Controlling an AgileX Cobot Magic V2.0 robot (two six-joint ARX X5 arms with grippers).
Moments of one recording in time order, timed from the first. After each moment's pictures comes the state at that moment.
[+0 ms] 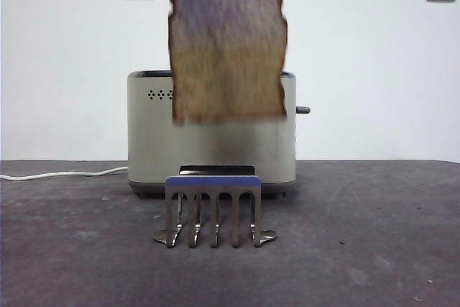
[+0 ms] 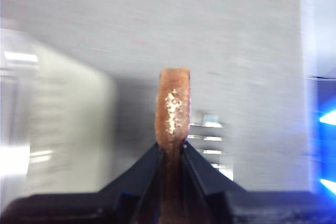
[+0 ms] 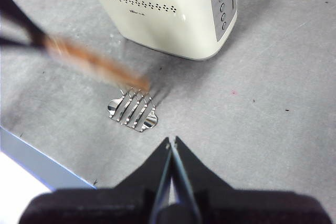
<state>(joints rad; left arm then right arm) -0.81 1.54 1.65 -1.02 0.05 0.66 0.10 0.82 1.15 -1.08 -0.47 -0.14</state>
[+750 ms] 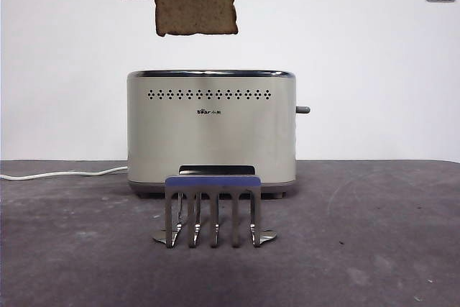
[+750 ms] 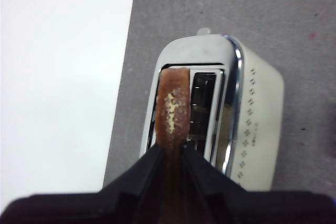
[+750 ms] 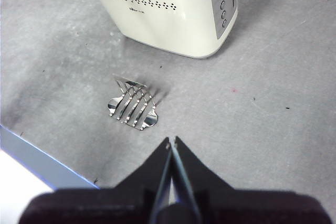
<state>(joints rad) -0.65 1.58 1.89 -0.91 -0.12 0.94 0.10 0.82 1.15 -1.08 -0.47 -0.14</state>
